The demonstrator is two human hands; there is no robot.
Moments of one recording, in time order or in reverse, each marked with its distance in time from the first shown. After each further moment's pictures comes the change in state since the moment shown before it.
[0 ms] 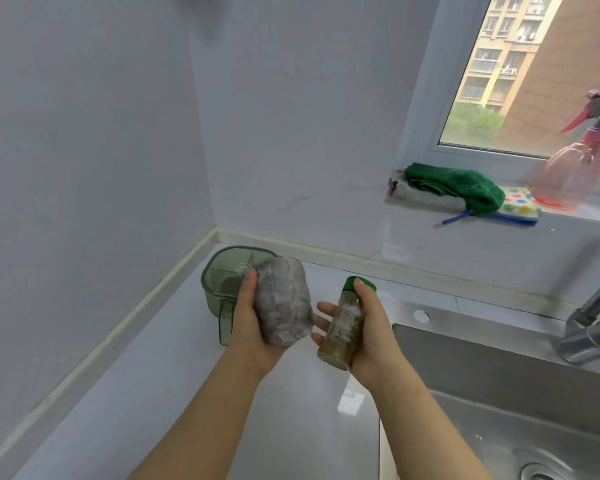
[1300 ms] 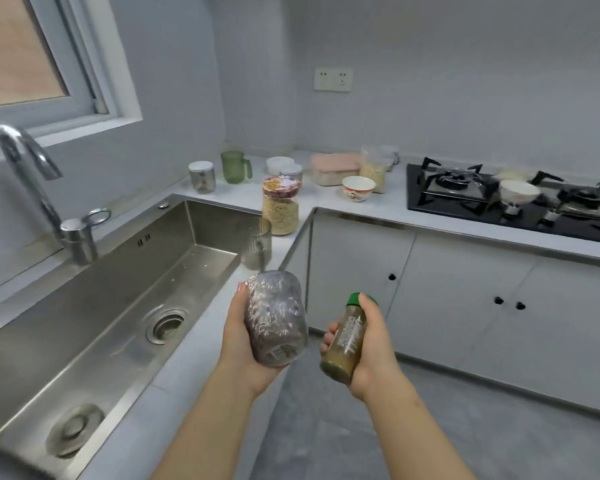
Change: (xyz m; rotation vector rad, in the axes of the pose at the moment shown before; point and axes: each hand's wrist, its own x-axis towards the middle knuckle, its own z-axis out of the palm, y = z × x) left_hand -0.291 -0.306 0.091 0.703 -0.771 -1.048; right_hand -0.412 0.148 -0.208 0.961 1.164 -0.672
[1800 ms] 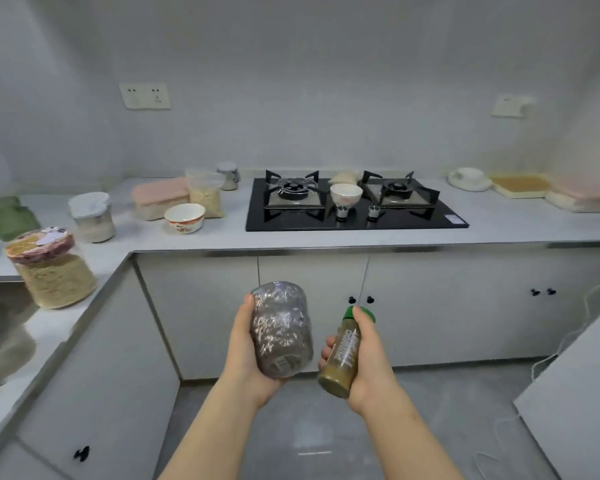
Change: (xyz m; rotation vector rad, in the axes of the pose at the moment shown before) left_hand 0.086 -0.191 0.249 0.177 -0.240 -0.284; right_hand 0.026 -0.207 -0.214 0.234 0.236 -0.210
